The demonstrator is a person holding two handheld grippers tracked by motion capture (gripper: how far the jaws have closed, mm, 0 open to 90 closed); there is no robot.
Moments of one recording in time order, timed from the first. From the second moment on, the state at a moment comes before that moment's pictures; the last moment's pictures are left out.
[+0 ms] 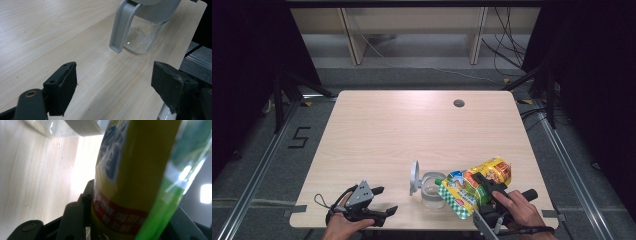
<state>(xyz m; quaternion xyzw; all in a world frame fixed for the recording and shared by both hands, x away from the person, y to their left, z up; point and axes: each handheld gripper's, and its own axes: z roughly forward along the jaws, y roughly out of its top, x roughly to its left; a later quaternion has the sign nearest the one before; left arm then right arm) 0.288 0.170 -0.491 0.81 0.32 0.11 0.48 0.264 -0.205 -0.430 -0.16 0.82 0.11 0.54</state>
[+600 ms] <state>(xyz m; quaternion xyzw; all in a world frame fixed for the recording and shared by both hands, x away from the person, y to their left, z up) 0.288 0.171 -0.491 0.82 0.31 0.11 0.47 0.264 -0.199 -0.428 -0.20 0.80 0.05 0.56</state>
